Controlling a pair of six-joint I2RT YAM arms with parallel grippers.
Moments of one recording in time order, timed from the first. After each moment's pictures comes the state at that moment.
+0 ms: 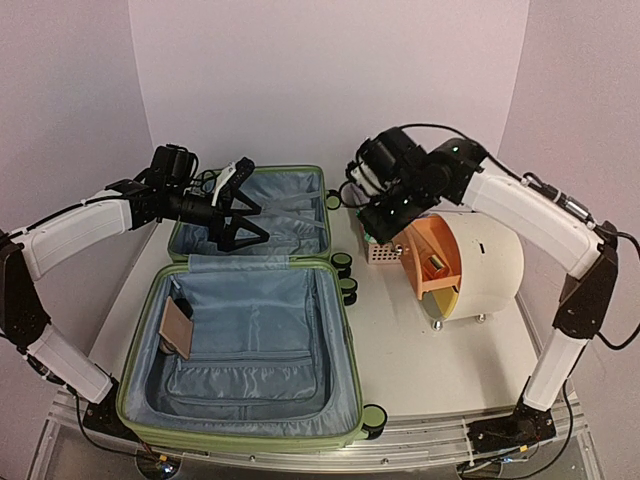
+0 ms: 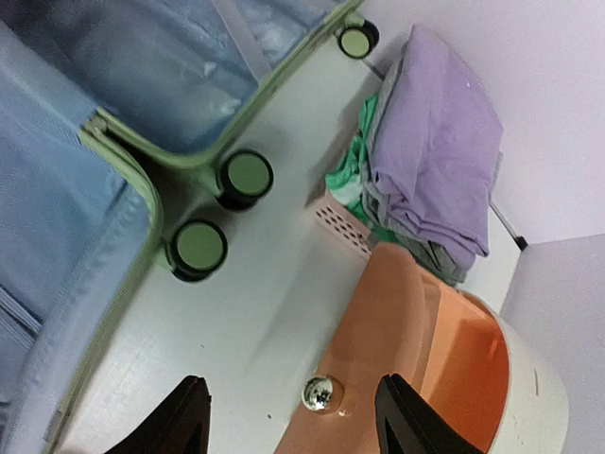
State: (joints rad) left arm -0.46 1.48 1.28 -0.37 0.82 0.35; right arm 0.83 1.79 1.97 -1.12 0.38 0.01
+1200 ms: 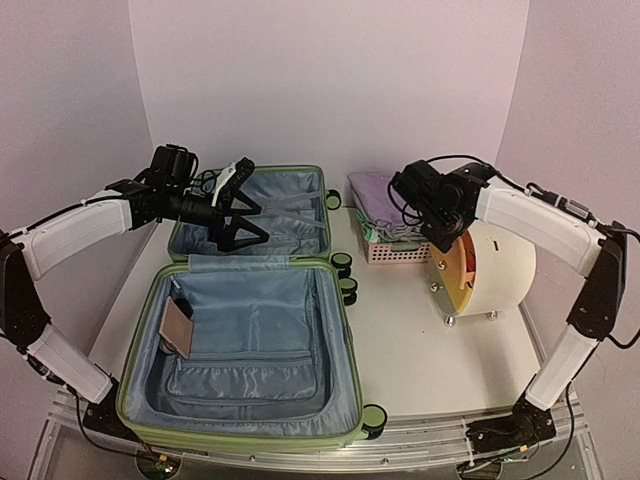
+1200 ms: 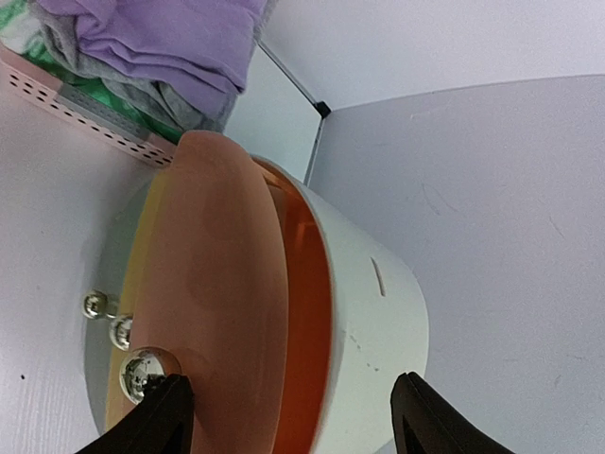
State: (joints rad) left arm -0.46 1.48 1.28 -0.37 0.82 0.37; right arm 0.71 1.71 1.63 -1.14 0.95 -0.09
